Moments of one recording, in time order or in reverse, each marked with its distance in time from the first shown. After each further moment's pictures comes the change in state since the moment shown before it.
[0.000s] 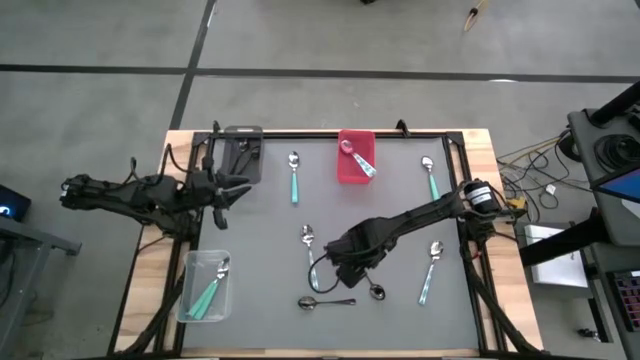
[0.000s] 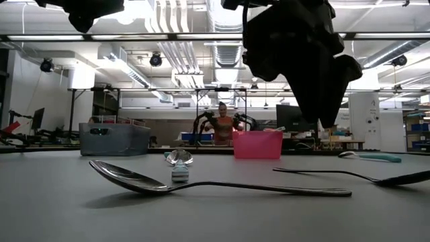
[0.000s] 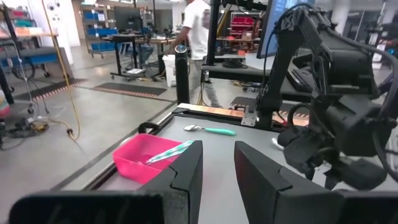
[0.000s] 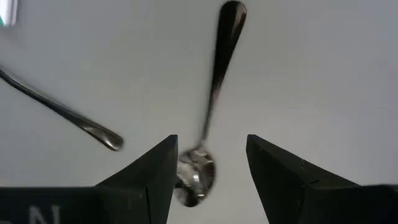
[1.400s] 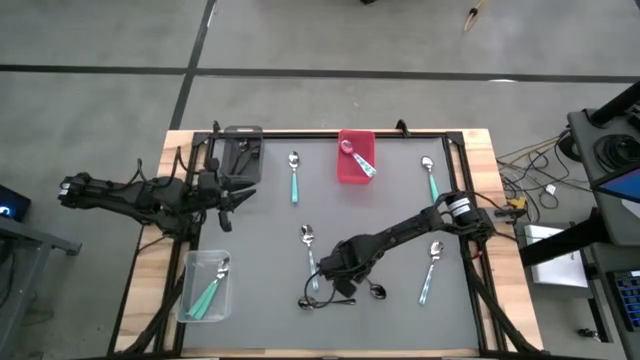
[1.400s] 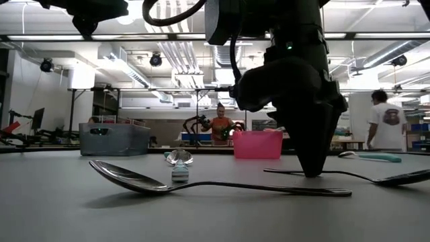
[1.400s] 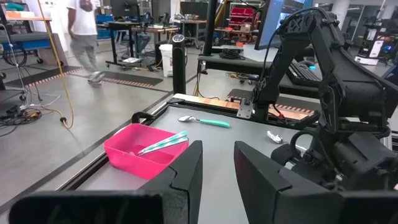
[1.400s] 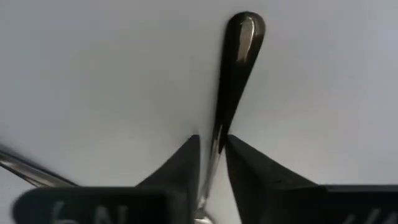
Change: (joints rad) left arm 0.000 0.055 0.002 0.011 0.012 -0.046; right arm 0.041 0.179 0.035 0.050 0.106 -0.126
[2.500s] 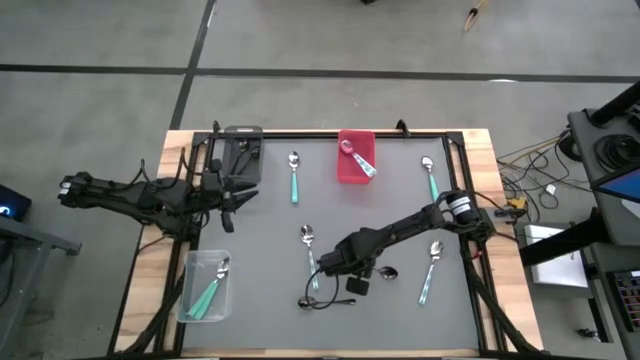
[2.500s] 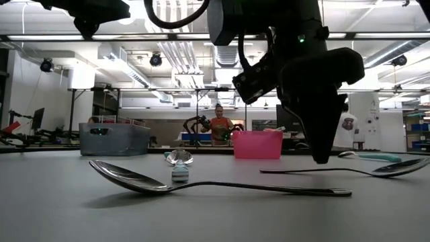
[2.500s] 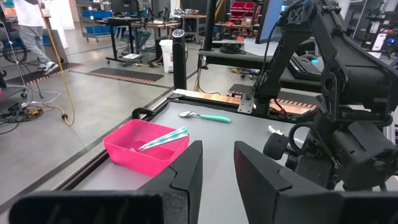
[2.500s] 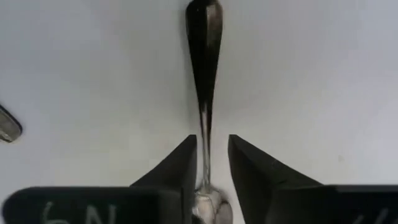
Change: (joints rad) left arm 0.000 0.024 0.000 0.000 0.000 0.000; right arm -0.012 -0.018 0.038 -0.133 0.028 -0.393
